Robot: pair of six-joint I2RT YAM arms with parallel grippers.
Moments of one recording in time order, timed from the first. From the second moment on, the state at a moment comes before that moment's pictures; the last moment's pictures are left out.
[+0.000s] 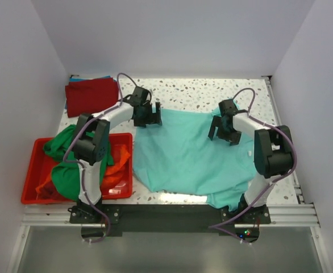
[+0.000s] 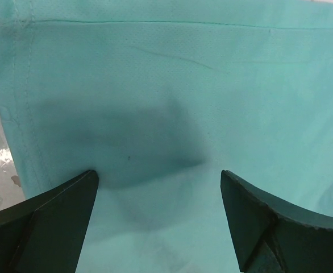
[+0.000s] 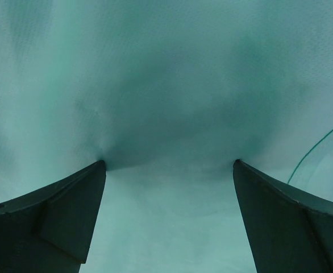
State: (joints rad) left arm -0.38 2.06 1.47 -0.43 0.15 -0.44; right arm 0.19 1.79 1.11 -0.59 0.17 0.50
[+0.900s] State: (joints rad) left arm -0.38 2.50 2.11 -0.34 0.15 -0.33; right arm 0.06 2.19 1.72 -0.69 0.17 0.44
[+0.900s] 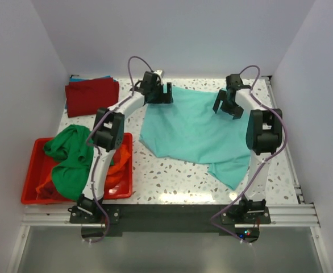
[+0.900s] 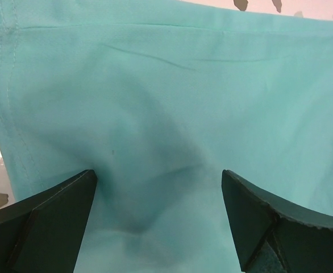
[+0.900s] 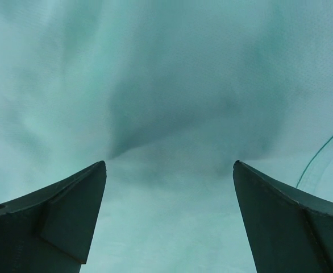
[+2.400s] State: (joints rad) left arm -0.55 1.76 1.21 -0.51 -0.11 -0.39; right arm 0.16 1.67 1.08 -0.56 -0.10 0.52
